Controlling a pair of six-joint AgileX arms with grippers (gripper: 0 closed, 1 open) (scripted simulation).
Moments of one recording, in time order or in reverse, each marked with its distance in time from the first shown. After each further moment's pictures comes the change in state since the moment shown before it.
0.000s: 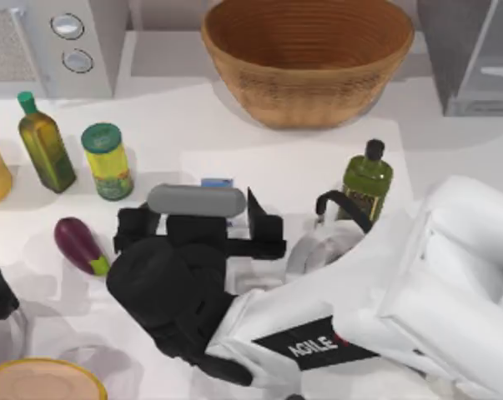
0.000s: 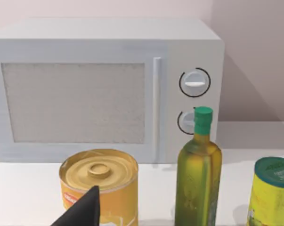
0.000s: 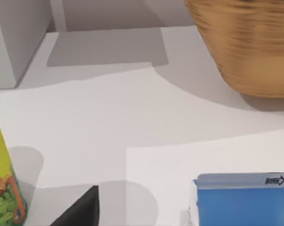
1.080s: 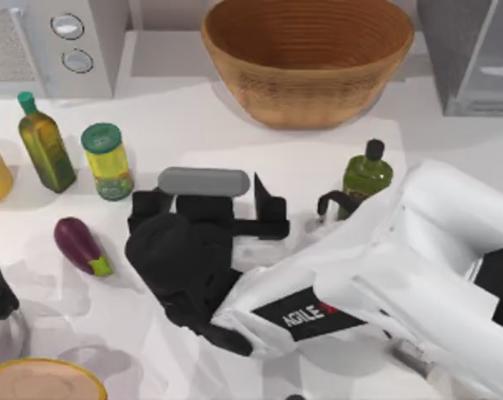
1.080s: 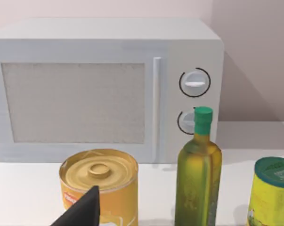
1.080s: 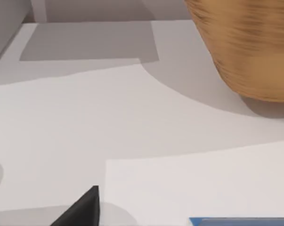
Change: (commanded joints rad) left arm 0.000 0.000 0.000 0.000 0.000 0.000; right arm -0.081 0.099 0.073 0.060 -0.056 -0.080
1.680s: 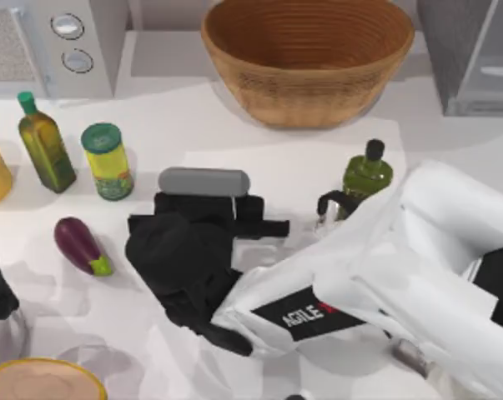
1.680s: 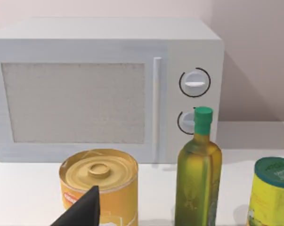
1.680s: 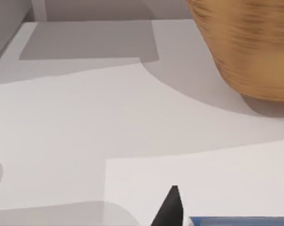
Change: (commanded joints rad) left arm 0.000 0.000 0.000 0.000 0.000 0.000; right arm 0.000 0.000 0.000 0.000 0.000 0.000
